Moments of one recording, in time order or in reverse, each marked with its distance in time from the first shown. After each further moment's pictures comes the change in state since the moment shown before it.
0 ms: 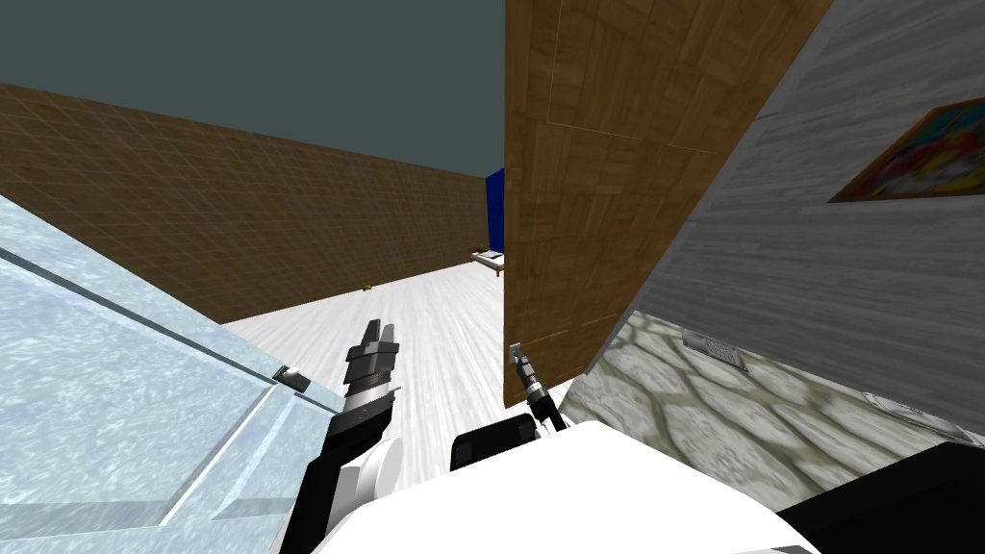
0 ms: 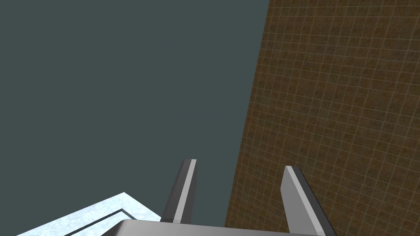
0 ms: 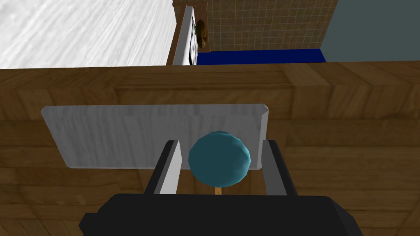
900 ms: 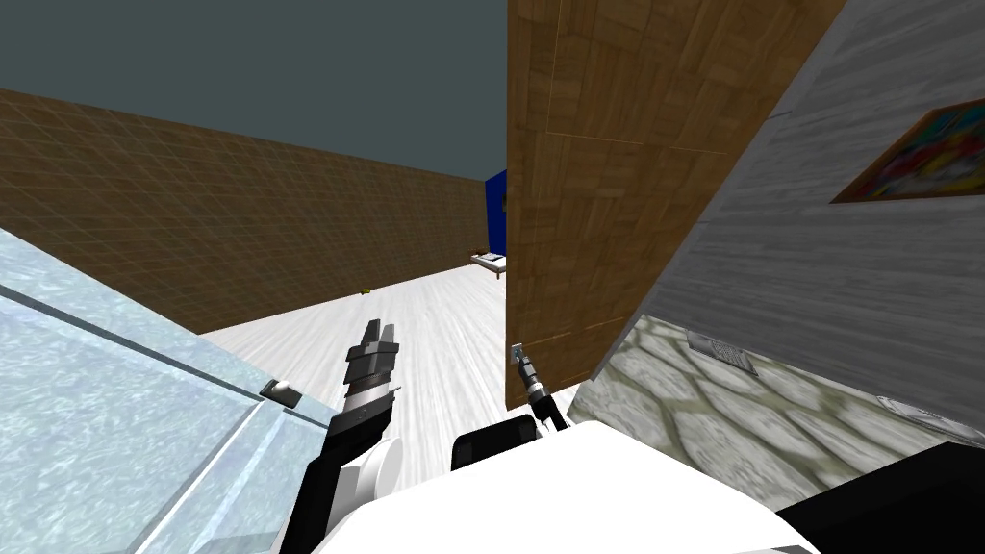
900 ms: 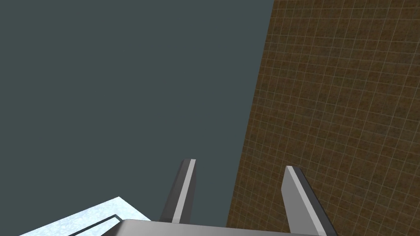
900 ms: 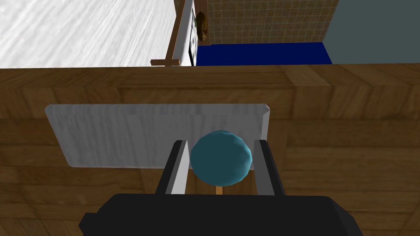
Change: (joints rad) arm -0.004 0.003 -0.019 0.019 -0.008 0.008 0.007
